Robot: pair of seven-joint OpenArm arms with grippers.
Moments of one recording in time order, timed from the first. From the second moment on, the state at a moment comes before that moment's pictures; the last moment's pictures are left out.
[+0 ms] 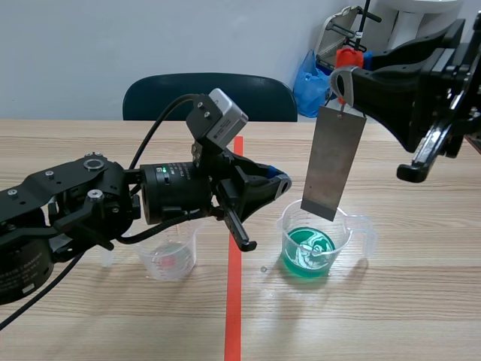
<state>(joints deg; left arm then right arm) -15.6 -21.4 41.9 76.3 -21.5 -34.5 -6.1 -16.0 46.2 -0.1 117.9 32.5 32.0 -2.0</state>
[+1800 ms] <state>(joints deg) 80.4 -21.6 -33.3 88.8 21.7 -26.8 -81.3 -16.0 46.2 -0.1 117.9 32.5 32.0 -1.9</state>
